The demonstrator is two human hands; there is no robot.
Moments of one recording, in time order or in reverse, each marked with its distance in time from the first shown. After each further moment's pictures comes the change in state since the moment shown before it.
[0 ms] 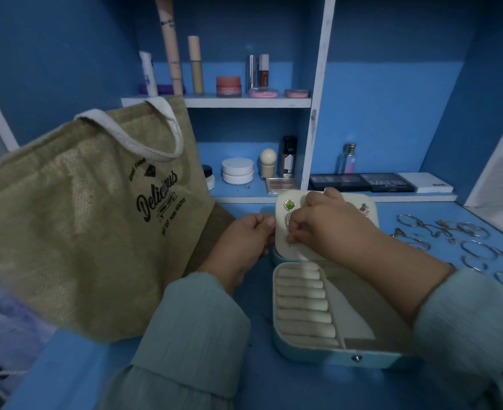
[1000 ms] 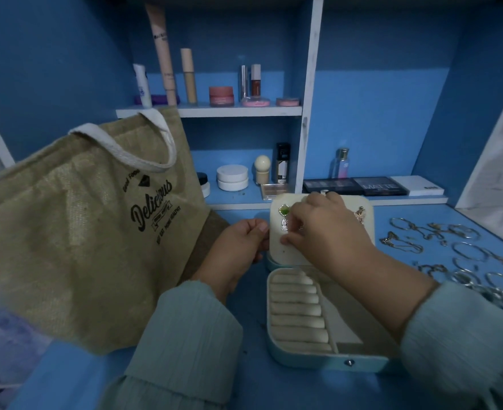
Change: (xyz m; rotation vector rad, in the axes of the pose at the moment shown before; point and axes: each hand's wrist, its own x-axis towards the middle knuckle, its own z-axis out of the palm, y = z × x) left_hand -0.001 0.001 -0.001 -0.033 0.014 -0.008; right_hand -0.009 -0.007 -0.002 0.022 0.191 0.104
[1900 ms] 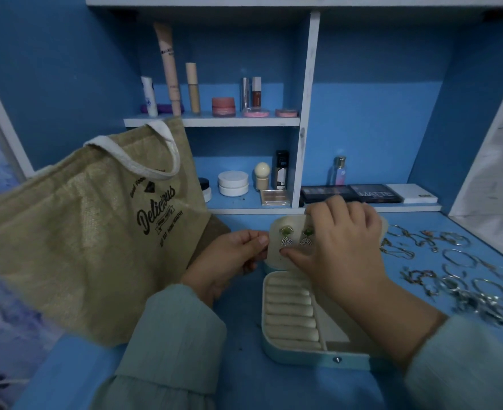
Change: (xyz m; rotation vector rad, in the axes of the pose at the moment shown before) left_hand -0.013 0.003 -0.013 -0.111 -0.168 -0.071; right_hand -0.028 0.004 0.008 -0.211 0.536 0.035
